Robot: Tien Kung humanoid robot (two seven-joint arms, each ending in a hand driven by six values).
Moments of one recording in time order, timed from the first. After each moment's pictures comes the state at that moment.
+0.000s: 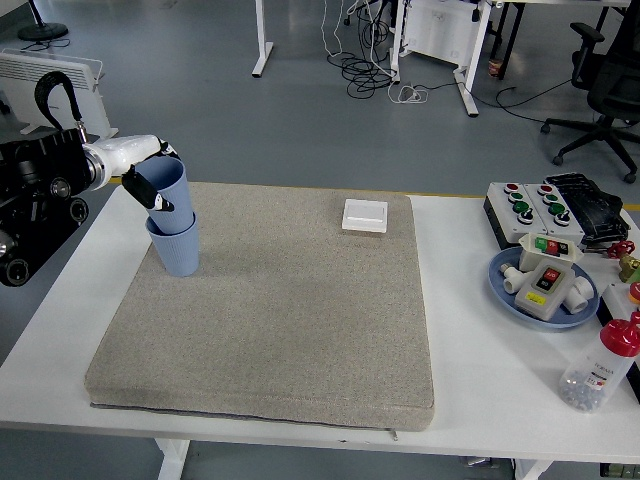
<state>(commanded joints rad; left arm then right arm) -1.18 0.47 -0.69 -0.71 1.69 -0.38 0.18 0.12 -0.14 1.15 0.18 -0.67 -0.13 -0.27</state>
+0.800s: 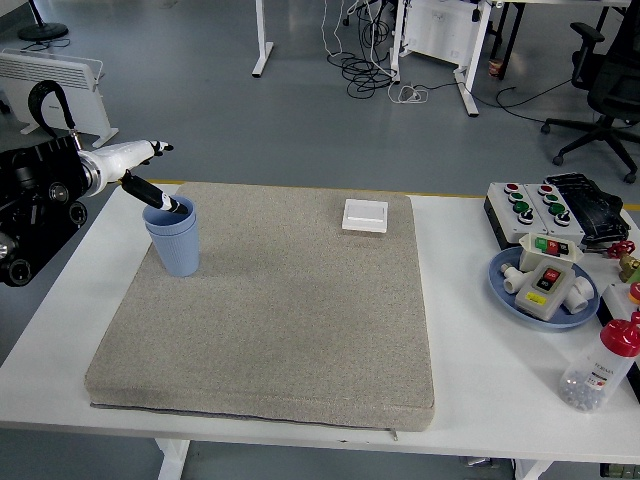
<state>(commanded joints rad) -1.17 0.46 -0.68 -0.66 1.62 -0.34 0.17 0.12 -0.14 1.15 0.18 -0.67 -0.13 -0.27</state>
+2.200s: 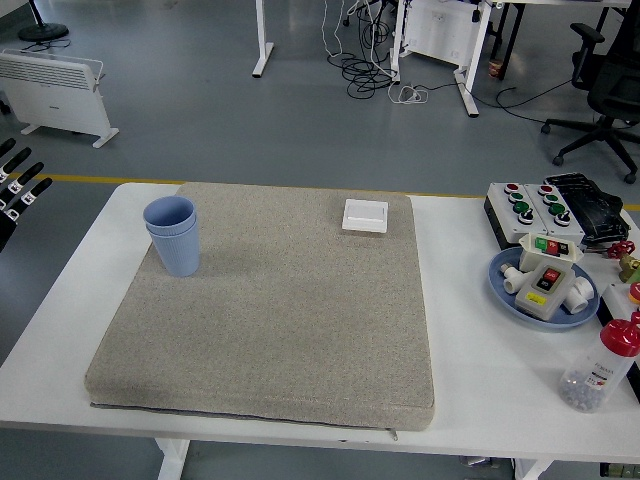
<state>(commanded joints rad) -0.23 0.53 -1.55 -1.32 0.10 -0.08 -0.03 0.09 -0.13 1.18 0.18 -0.68 -0.13 -0.27</state>
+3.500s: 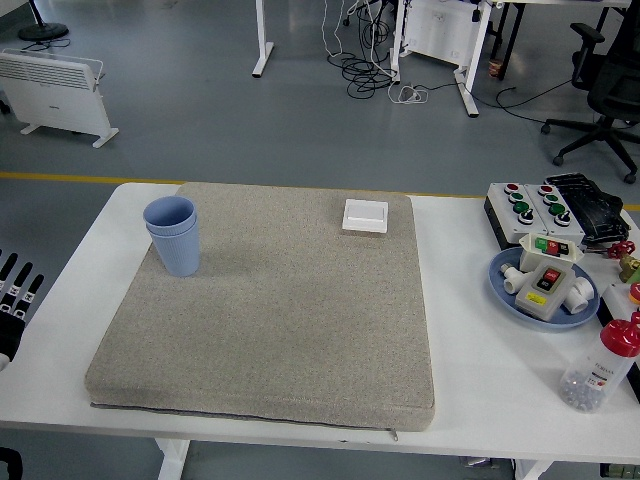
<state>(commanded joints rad) -0.10 0.18 -1.79 -1.23 0.41 -0.11 -0.04 0.10 -0.14 1.20 0.18 -0.70 -0.13 -0.27</state>
